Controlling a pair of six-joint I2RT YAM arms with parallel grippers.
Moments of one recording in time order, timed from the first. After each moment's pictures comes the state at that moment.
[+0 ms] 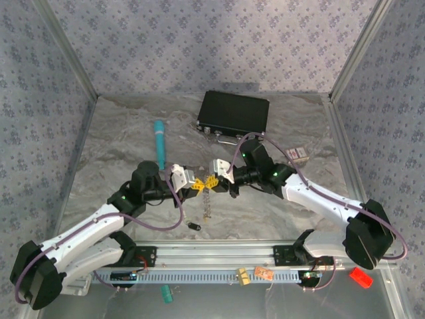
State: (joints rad) left arm -0.71 0.88 0.50 0.04 0.59 0.21; right arm 0.74 1.26 0.86 -0.18 -0.75 -0.52
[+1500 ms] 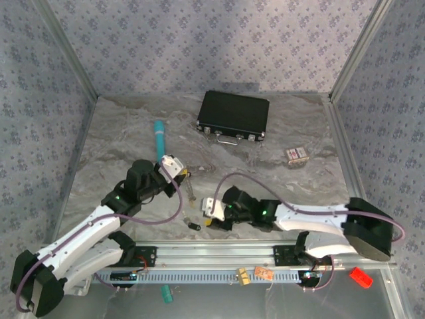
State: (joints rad) left arm -0.63 0.83 0.52 -0.10 0.17 0.21; right arm 1.17 1.29 0.54 0.06 -0.15 -0.26
